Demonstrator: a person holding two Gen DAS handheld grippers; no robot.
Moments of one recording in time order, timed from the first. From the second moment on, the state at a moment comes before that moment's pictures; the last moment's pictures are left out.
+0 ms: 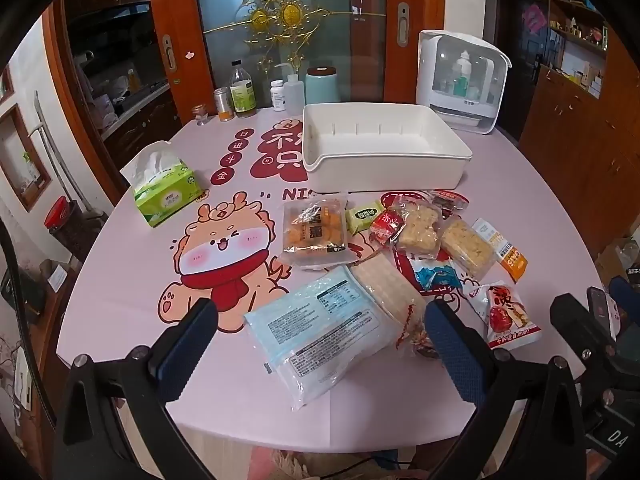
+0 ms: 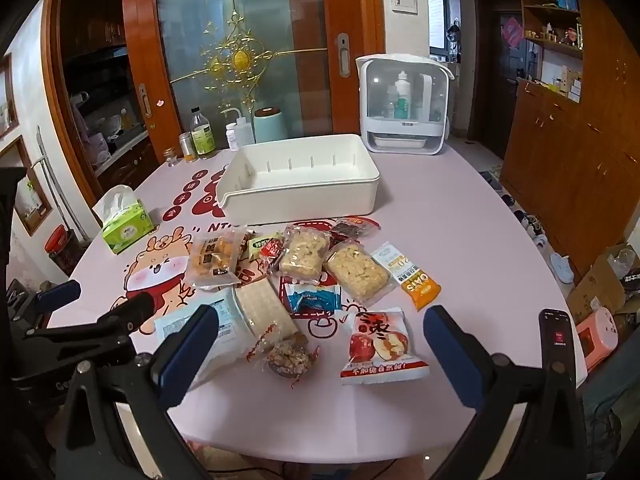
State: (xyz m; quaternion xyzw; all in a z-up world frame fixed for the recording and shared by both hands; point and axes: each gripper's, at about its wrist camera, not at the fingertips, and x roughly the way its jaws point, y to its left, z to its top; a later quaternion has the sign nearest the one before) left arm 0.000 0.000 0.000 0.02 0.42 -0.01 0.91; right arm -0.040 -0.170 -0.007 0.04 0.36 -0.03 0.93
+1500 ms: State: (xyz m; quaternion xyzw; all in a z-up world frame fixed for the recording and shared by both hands) left arm 0.010 -0.001 0.009 0.03 0.41 -0.03 0.91; right arm -0.018 -0.191 -0.001 0.06 0.37 0.01 0.93
